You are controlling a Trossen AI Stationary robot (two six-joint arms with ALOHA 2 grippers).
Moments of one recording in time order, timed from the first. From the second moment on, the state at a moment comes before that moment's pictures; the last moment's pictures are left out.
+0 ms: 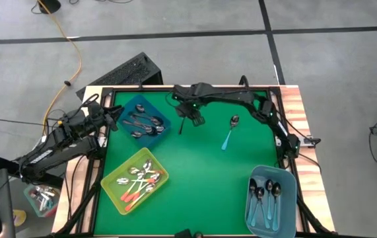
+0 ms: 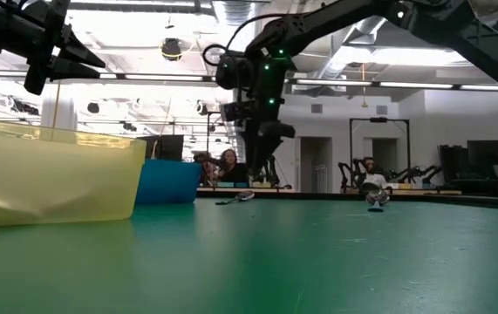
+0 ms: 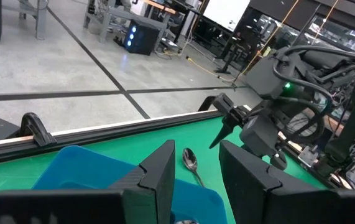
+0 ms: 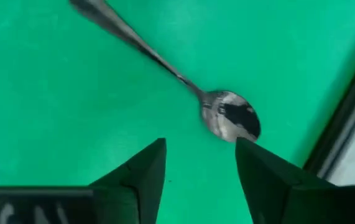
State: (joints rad) left arm 0.52 0.10 0.42 -0.49 -0.22 -0.48; right arm -0.35 2.28 2.04 -1.03 0.13 -0.77
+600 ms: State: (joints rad) left arm 0.51 0.26 0.42 -0.38 -0.09 -0.65; right arm -0.28 2.08 2.04 -0.97 0.26 -0.39
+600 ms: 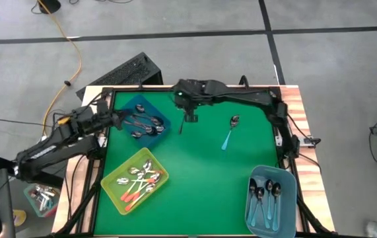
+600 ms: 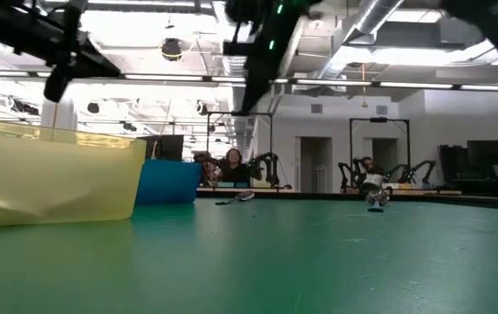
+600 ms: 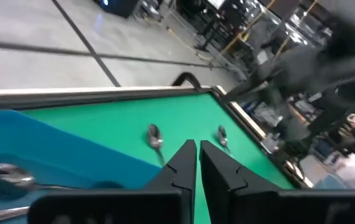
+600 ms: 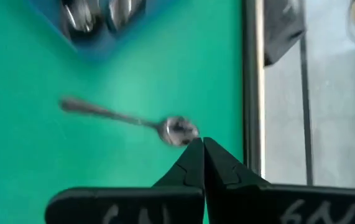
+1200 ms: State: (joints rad) left arm 0.42 1.06 0.76 -0.26 -0.09 -0.54; right arm -0.13 1.64 2.04 -0.96 0.35 -0.14
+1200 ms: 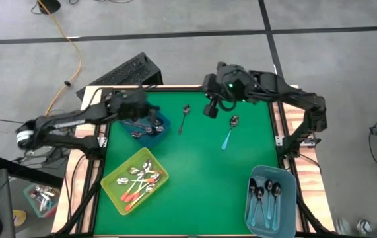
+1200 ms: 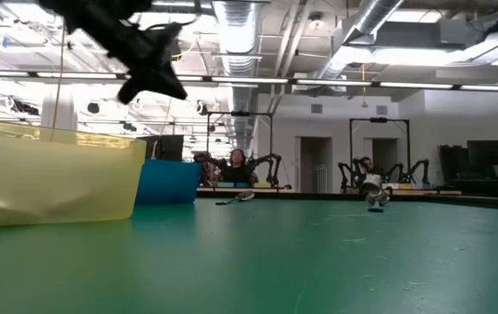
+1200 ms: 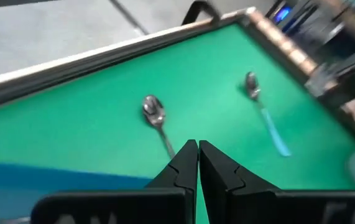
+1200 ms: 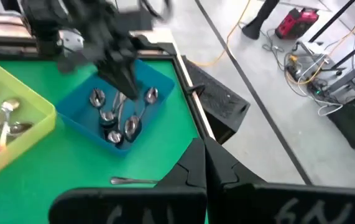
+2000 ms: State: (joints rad) left arm 0.36 1.95 1.50 -0.58 -0.22 -0.20; right arm -0.11 1.62 2.04 -1.06 0.35 -0.13
